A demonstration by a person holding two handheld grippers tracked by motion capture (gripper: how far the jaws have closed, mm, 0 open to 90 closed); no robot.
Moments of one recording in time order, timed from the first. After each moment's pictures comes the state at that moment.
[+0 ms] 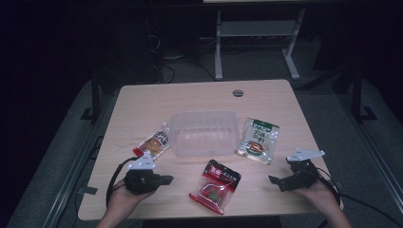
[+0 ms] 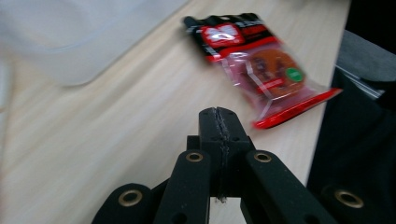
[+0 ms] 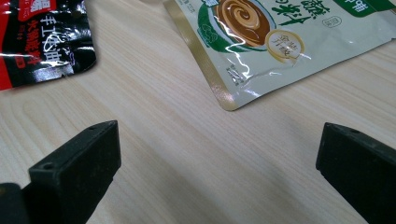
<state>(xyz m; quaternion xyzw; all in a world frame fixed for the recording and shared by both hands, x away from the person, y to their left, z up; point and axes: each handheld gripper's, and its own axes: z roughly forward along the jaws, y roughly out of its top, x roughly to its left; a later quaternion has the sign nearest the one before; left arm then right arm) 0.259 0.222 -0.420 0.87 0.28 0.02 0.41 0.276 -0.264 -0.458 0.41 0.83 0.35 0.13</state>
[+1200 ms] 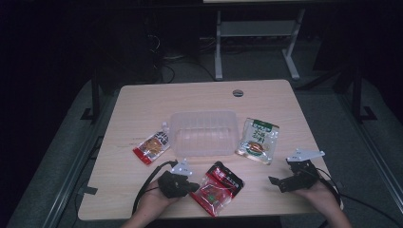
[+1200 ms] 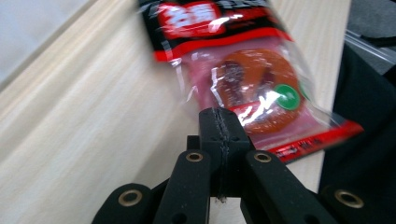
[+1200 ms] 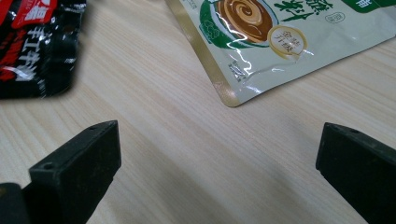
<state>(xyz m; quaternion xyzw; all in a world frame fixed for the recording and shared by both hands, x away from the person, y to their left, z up) 0.264 0.144 -0.445 0.91 0.23 0.00 0.35 0.274 -0.265 -0.459 0.41 0.83 0.35 0.13</state>
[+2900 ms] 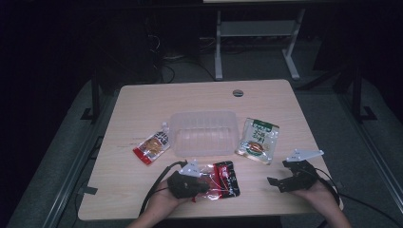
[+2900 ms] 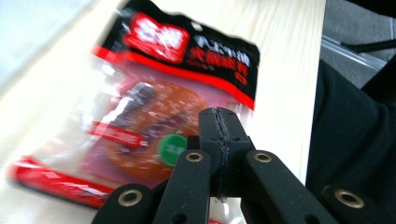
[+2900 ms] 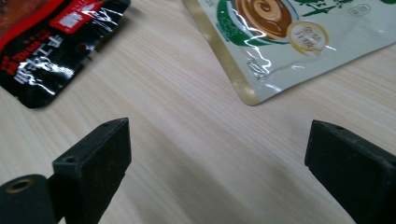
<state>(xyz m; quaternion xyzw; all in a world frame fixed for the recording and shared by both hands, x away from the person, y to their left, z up) 0.265 0.122 -0.441 0.90 0.21 -0.01 0.38 0.273 -0.261 -0.457 0.41 0.83 0.35 0.09</state>
